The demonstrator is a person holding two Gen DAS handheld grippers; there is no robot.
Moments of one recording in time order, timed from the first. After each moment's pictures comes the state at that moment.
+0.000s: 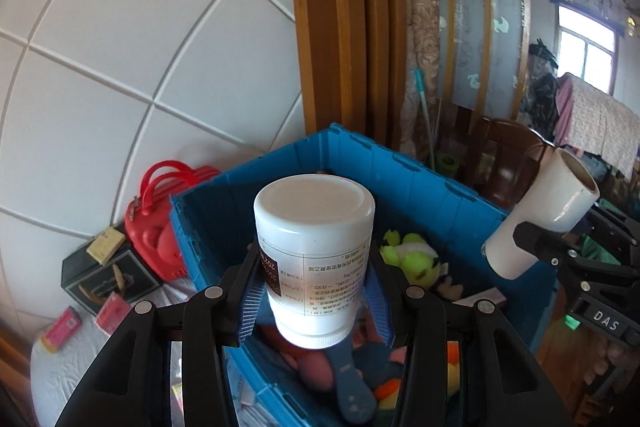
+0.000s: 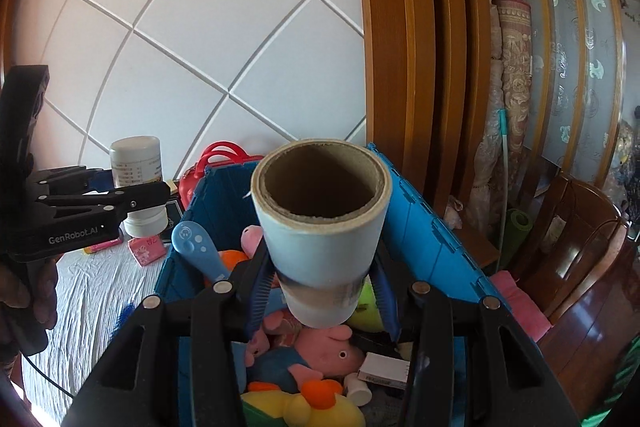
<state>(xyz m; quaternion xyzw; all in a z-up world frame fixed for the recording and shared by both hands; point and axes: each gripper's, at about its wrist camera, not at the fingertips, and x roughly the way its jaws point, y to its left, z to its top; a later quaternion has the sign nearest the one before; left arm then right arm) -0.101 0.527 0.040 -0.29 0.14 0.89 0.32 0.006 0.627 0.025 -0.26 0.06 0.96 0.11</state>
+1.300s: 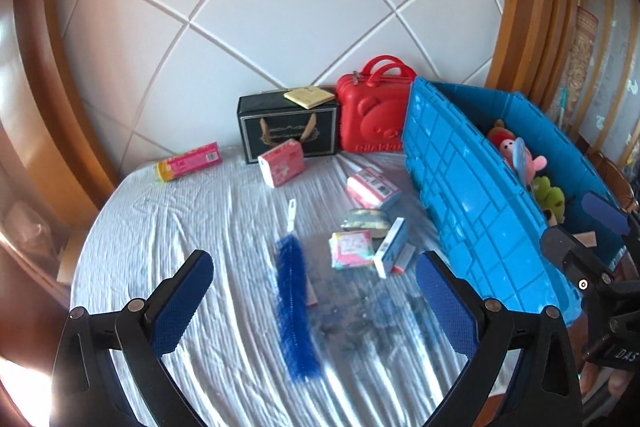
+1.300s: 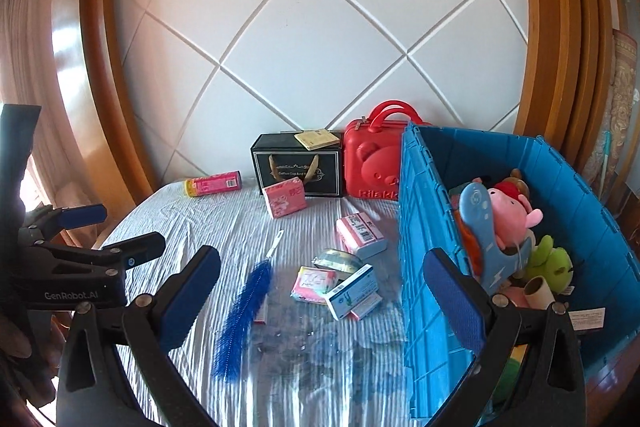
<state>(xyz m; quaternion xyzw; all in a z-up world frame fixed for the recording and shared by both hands) -0.033 0.145 -0.018 -0.39 0.02 0.92 0.08 0.003 0.302 0.003 -0.30 0.01 0.95 -0.05</state>
